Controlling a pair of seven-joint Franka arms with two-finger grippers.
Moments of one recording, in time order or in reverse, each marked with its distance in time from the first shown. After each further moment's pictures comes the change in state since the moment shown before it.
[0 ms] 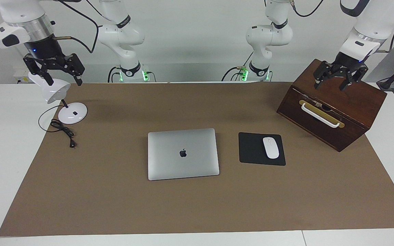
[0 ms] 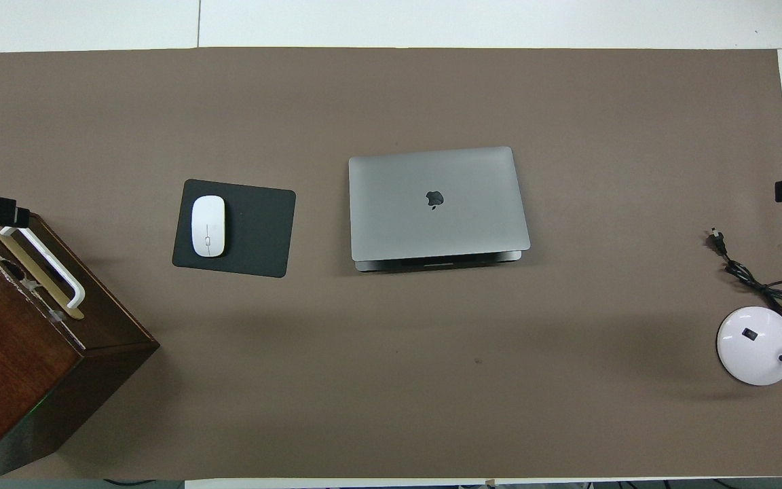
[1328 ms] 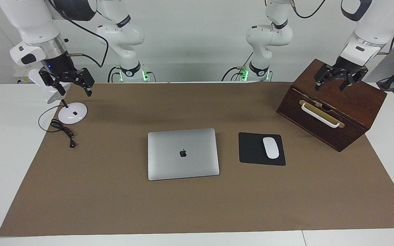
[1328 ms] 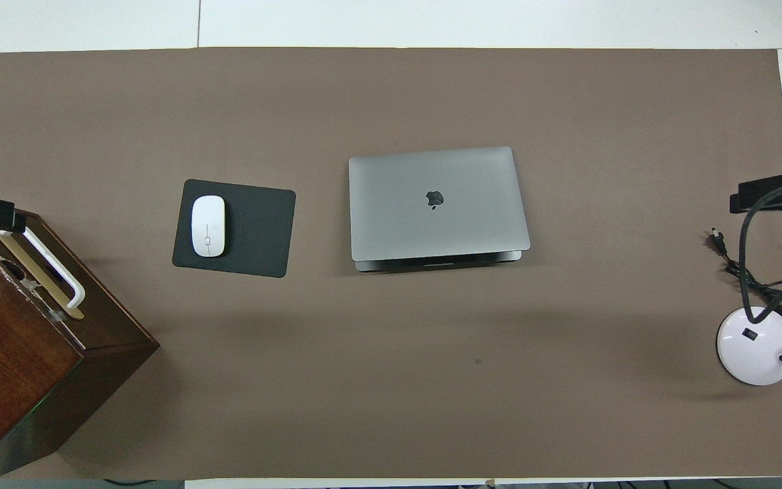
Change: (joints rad) left arm -0.015 0.008 0.027 -0.002 0.024 -0.024 -0.037; right arm 0.000 -0.040 0.016 -0.184 0.000 0.137 0.061
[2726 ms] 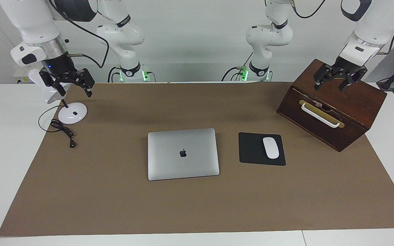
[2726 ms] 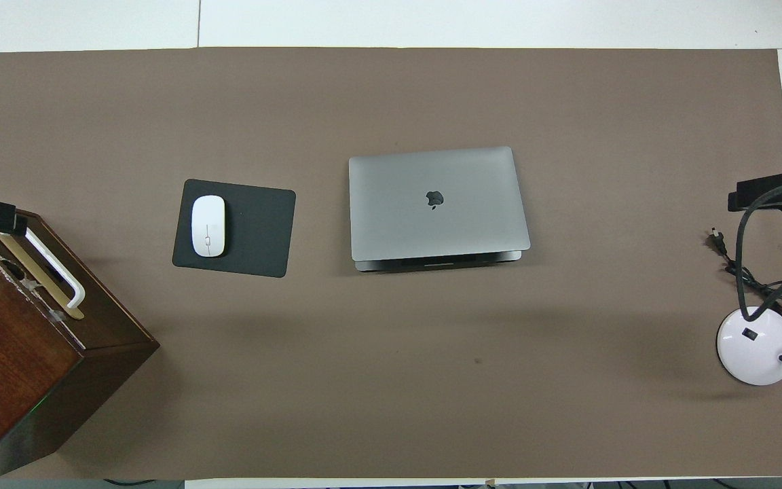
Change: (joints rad) left arm -0.001 0.000 0.000 0.000 0.000 -0.011 0.000; right arm 0.000 -0.004 0.000 -0.017 0.000 0.028 0.001
